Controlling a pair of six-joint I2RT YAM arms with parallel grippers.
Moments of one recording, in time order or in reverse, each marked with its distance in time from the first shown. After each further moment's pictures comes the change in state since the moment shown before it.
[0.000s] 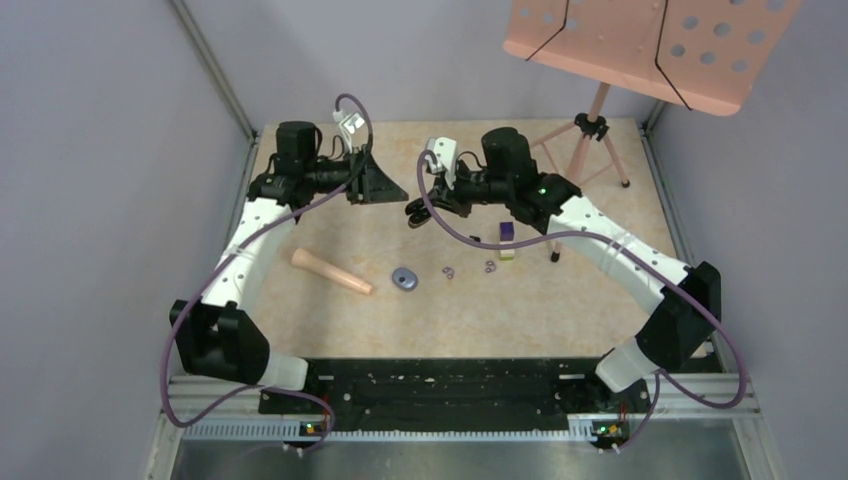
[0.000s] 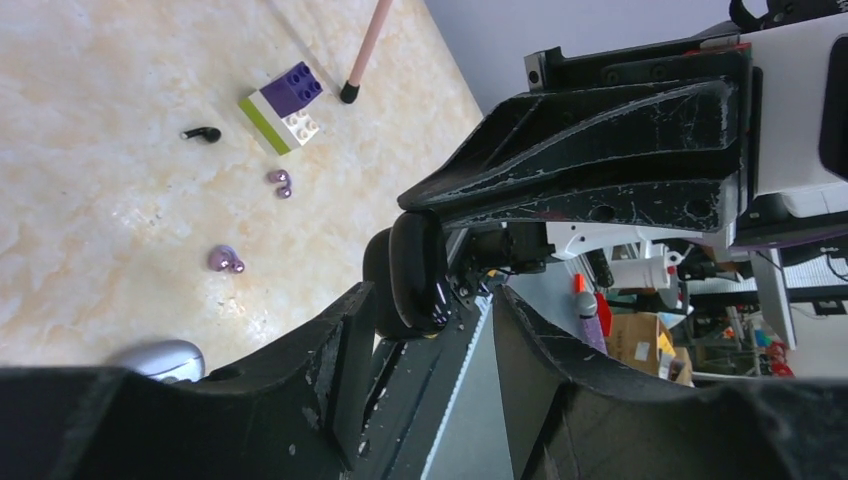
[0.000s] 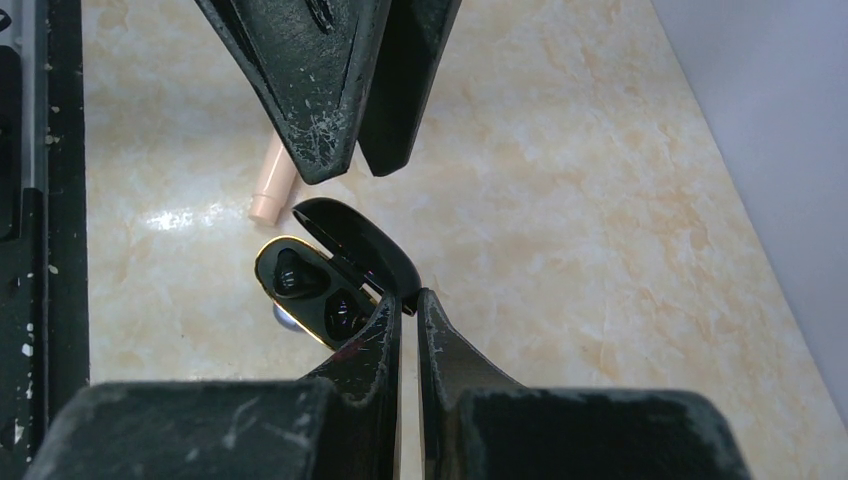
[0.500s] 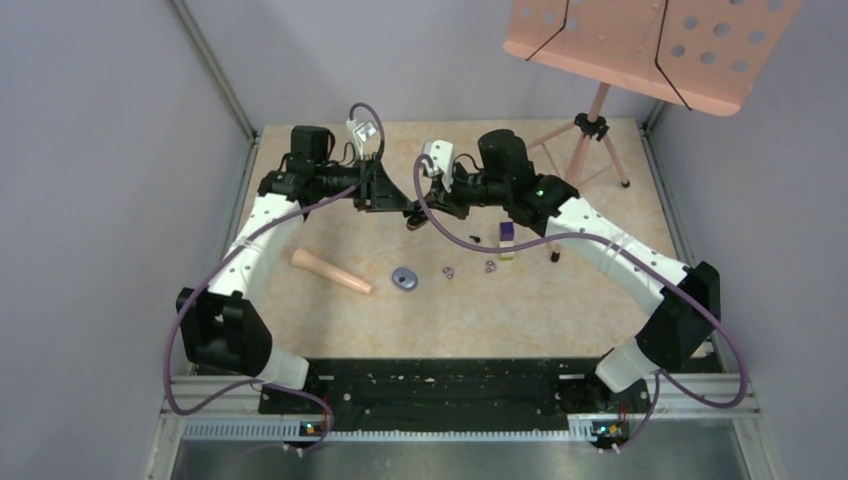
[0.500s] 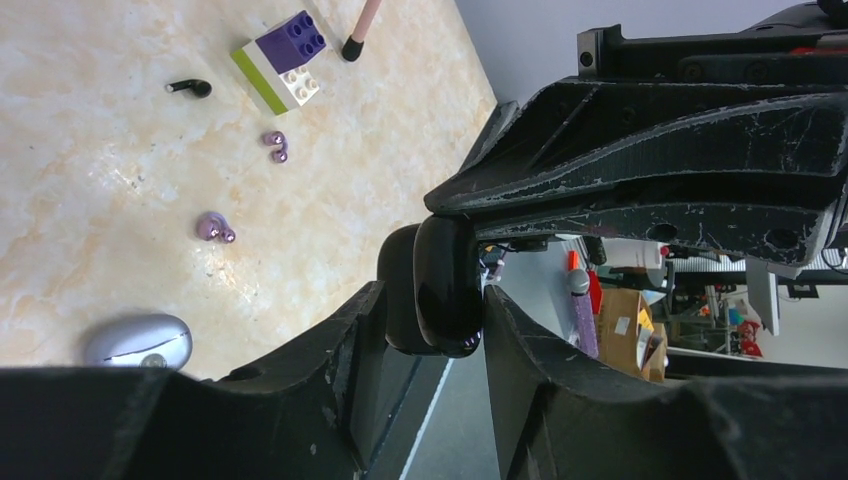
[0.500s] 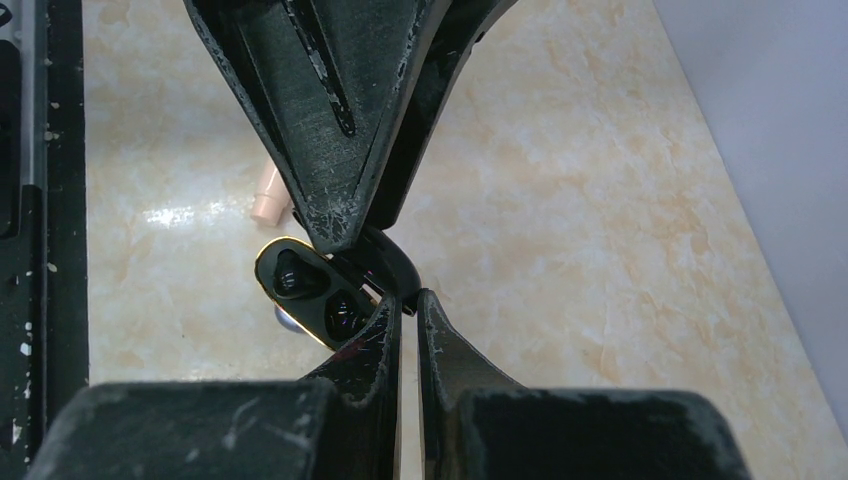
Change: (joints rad) left arm -0.037 0.048 0.011 -0.093 -0.010 0.040; right arm 0.016 -0.002 -0.004 -0.005 0.016 -0.012
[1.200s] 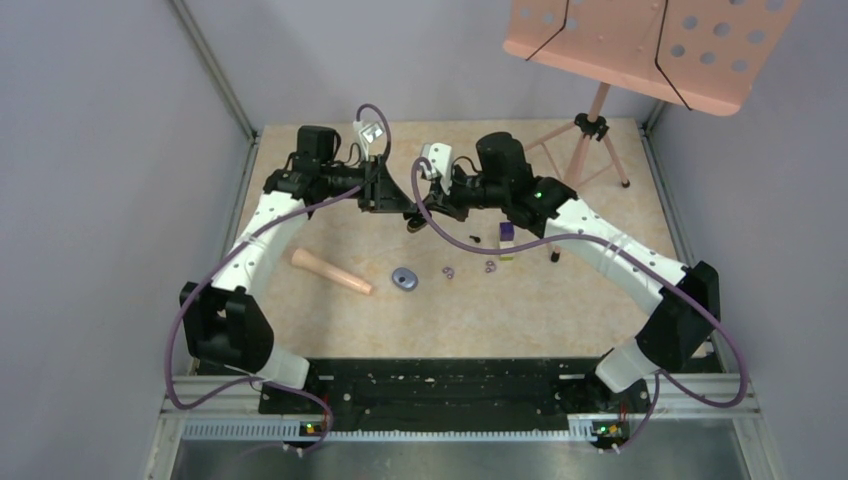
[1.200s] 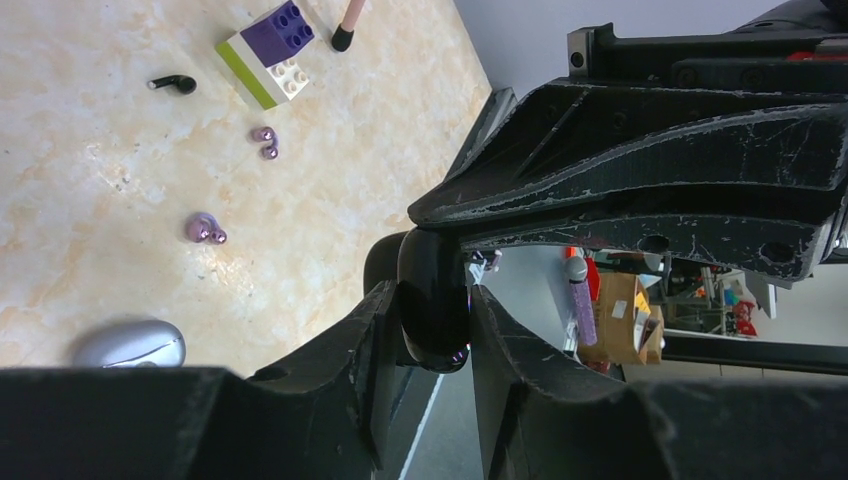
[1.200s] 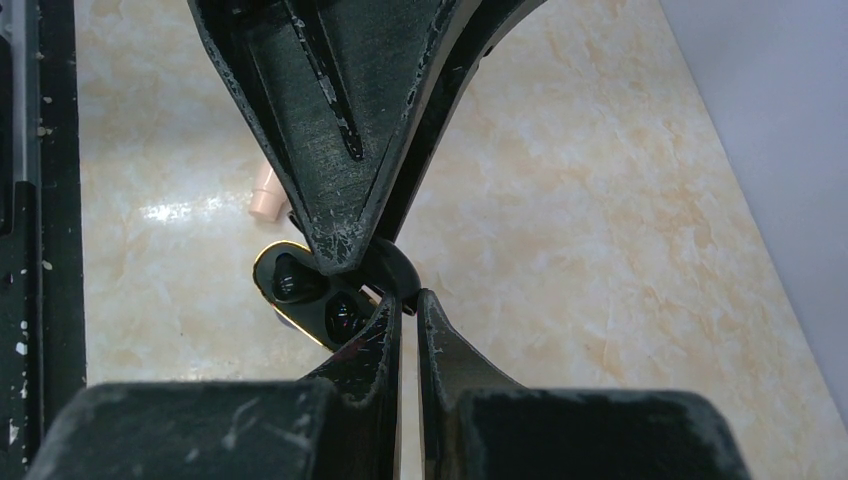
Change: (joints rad) left arm -0.023 0.024 0.010 0.000 0.016 0.016; right arm 0.010 0.000 -0.014 0.004 0.021 0.001
